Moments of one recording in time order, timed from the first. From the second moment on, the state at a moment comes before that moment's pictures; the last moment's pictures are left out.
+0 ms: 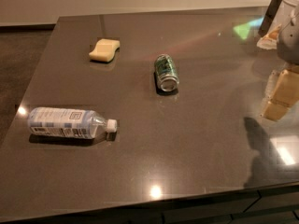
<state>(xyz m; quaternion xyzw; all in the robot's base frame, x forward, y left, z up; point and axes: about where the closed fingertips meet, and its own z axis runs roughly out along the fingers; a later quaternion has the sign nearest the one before) 0.438 -0.217 0.977 -0.60 0.78 -0.03 0.16</state>
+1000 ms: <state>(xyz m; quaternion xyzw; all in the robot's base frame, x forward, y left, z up) 0.484 -0.173 0.976 -0.59 0.79 -0.05 0.13</state>
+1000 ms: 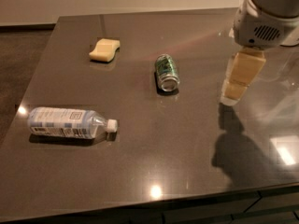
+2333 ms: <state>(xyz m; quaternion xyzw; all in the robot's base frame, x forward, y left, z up) 0.570 -0.096 0.940 -0.39 0.91 0.00 0.09</state>
